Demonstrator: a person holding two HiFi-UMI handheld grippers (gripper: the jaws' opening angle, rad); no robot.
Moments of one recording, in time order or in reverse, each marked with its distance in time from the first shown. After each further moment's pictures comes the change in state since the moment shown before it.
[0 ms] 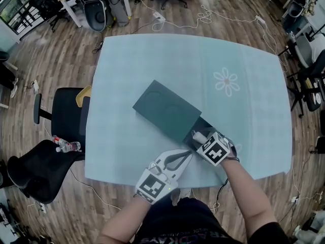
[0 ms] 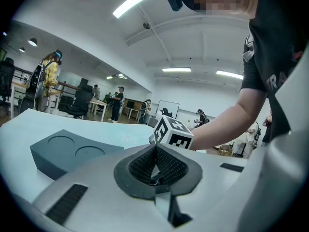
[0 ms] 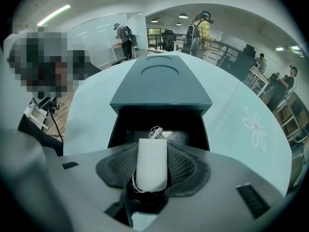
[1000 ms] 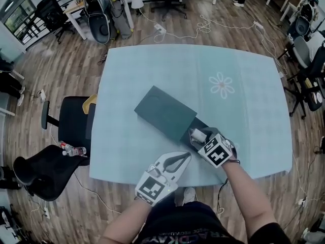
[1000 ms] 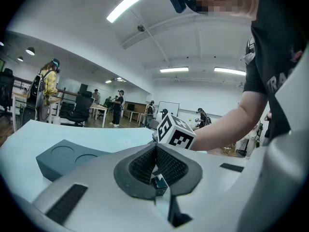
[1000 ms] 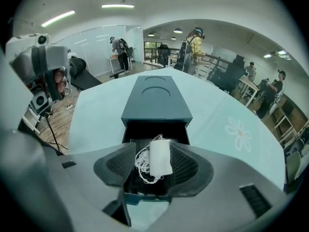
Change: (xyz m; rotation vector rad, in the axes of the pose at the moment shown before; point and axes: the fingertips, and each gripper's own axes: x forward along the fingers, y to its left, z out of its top) left arm -0.010 -0.034 0.022 0.054 -0.019 0.033; right arm -0.046 0.002 0.009 0.014 -0.150 -0.081
